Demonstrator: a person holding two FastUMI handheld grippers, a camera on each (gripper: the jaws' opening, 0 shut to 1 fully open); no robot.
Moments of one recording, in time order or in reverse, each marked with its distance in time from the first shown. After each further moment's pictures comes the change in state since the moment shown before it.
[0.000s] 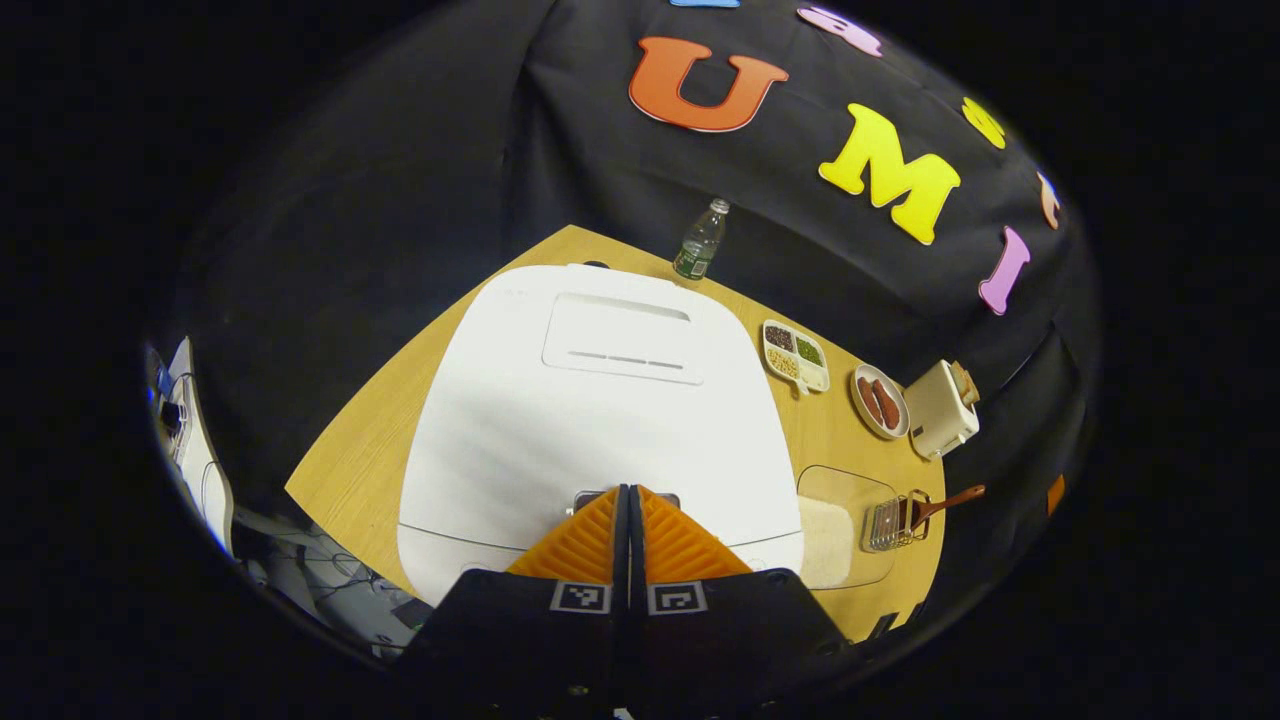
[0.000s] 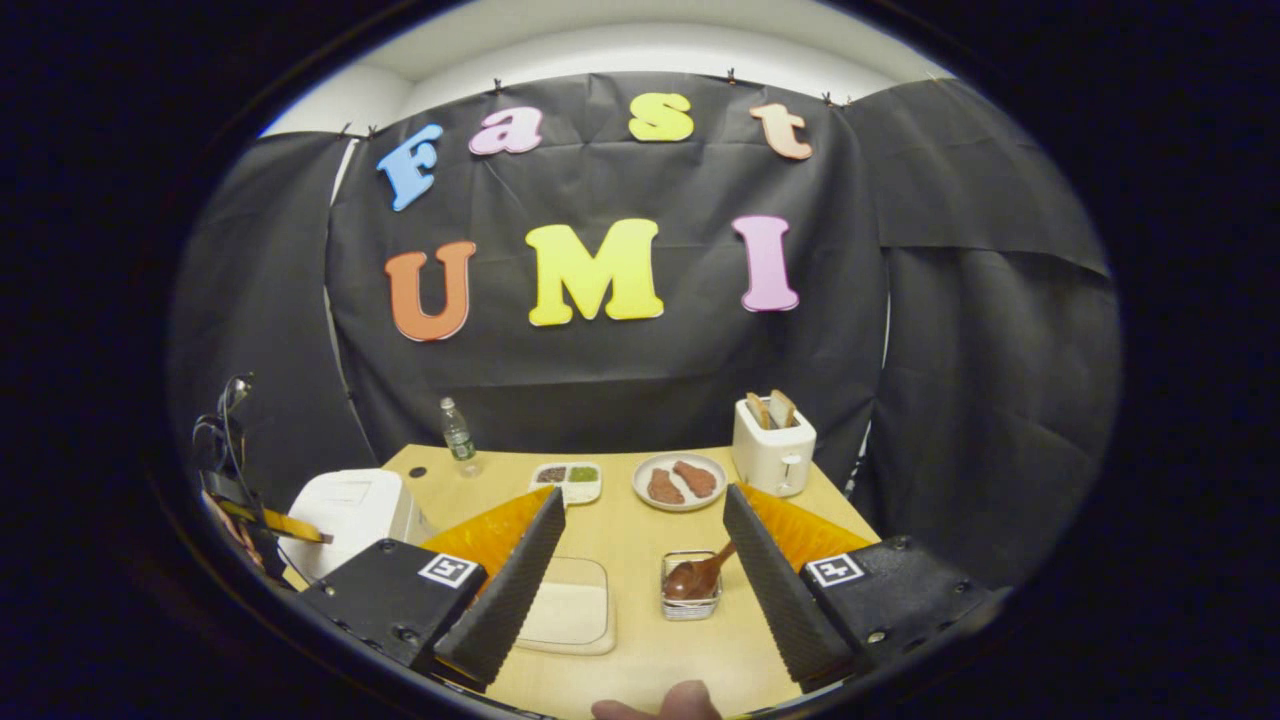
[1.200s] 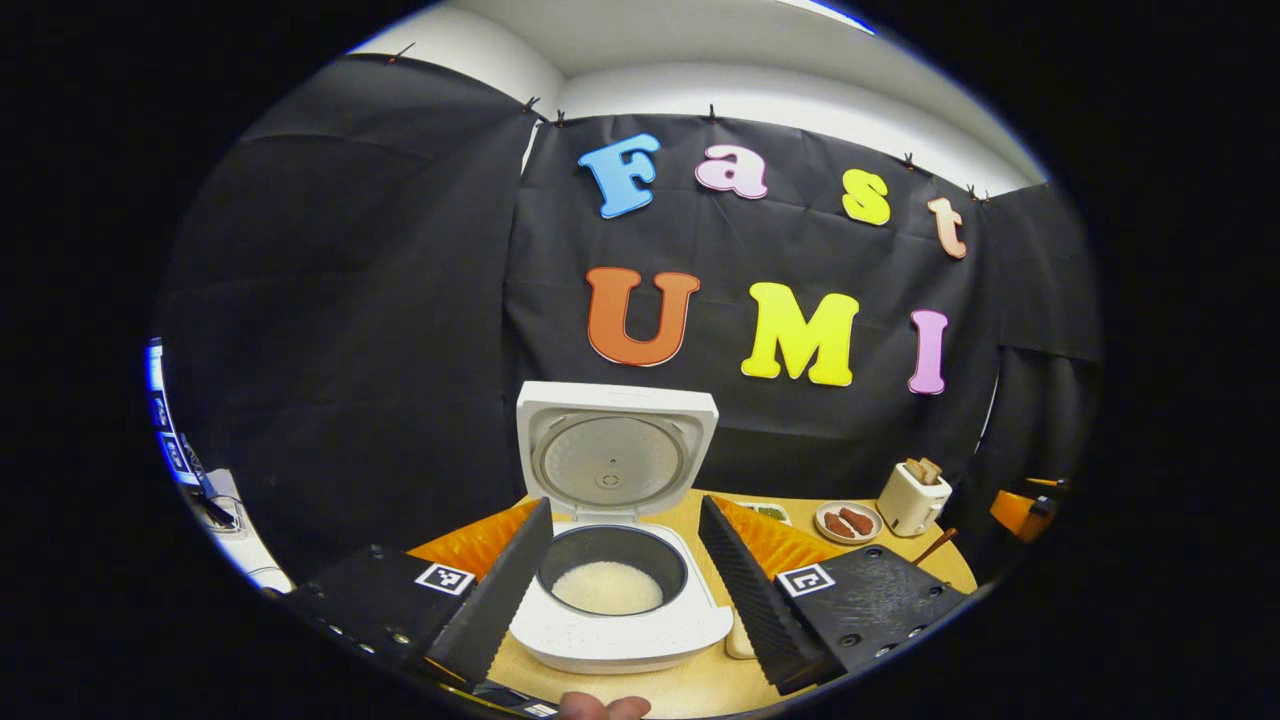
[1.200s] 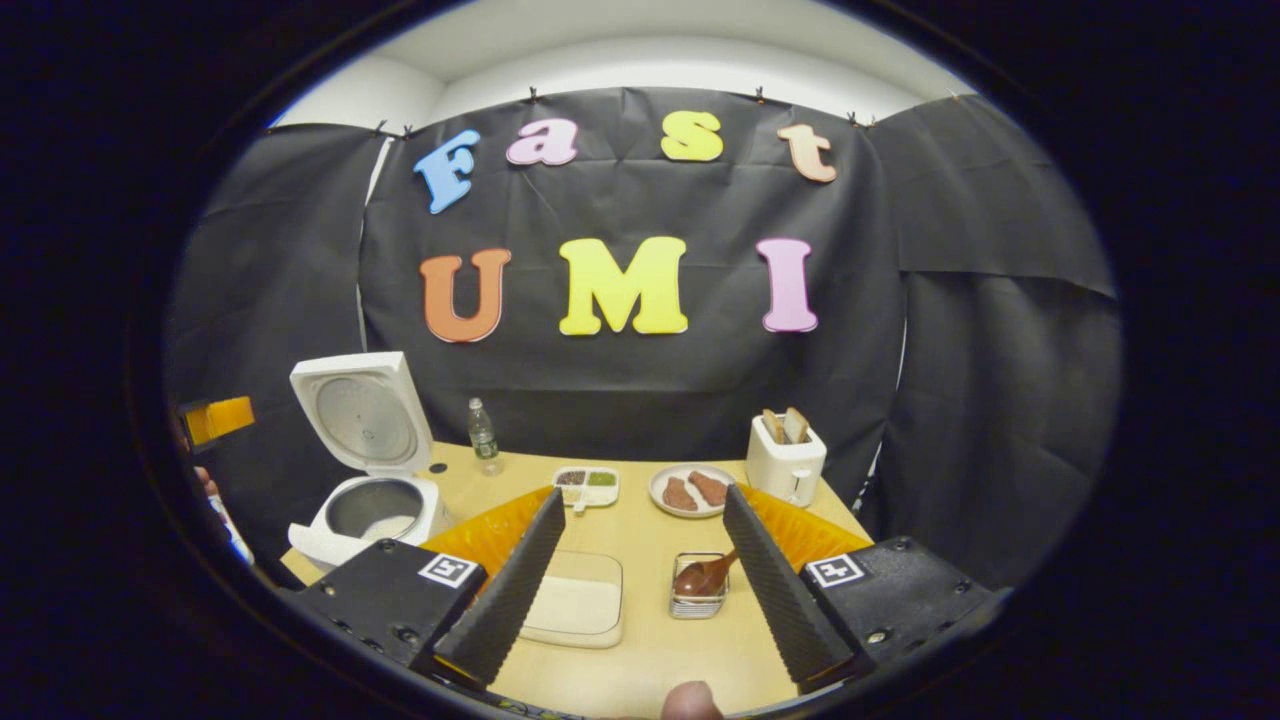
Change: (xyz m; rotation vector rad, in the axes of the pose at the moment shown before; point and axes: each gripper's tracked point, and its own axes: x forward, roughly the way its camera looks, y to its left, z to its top) left arm -0.188 -0.049 0.073 0.200 -0.714 0.017; right arm -0.028 0.003 -0.016 -0.044 -0.013 0.033
